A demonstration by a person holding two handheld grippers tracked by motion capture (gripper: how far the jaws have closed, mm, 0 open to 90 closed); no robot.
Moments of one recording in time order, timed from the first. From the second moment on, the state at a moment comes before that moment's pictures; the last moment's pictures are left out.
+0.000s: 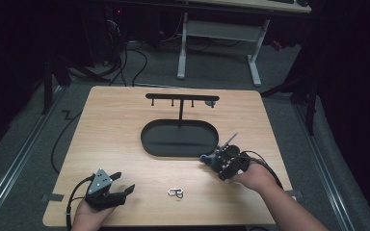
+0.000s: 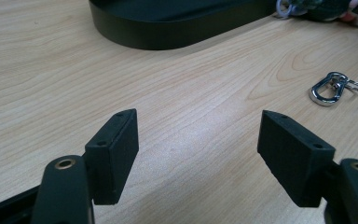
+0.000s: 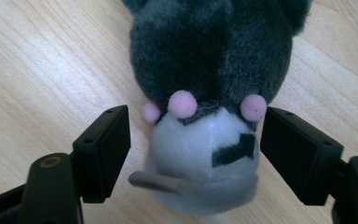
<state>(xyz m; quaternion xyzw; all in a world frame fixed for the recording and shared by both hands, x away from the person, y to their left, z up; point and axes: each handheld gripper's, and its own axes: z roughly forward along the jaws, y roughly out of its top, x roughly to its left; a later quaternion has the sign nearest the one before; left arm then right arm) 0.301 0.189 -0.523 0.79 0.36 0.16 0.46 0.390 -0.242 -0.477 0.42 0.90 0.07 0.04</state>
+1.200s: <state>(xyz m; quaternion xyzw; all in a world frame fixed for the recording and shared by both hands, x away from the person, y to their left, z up) 0.299 0.187 -0.521 0.79 0.36 0.16 0.46 0.384 -0.240 -0.449 0.42 0.90 0.08 0.06</state>
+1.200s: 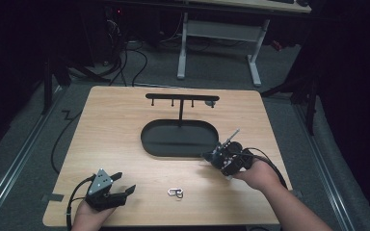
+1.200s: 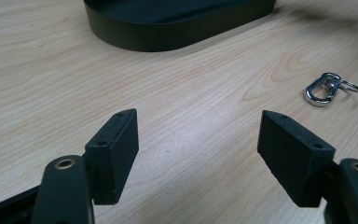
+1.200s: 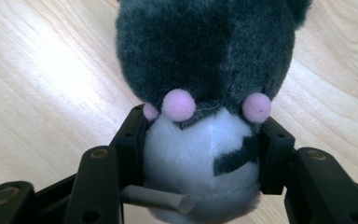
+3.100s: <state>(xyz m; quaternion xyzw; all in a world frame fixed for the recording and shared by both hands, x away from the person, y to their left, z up) 0.300 0.188 -0.523 0.80 0.36 0.16 0.46 0.420 -0.251 -0.341 0.48 0.87 0.12 0.03</state>
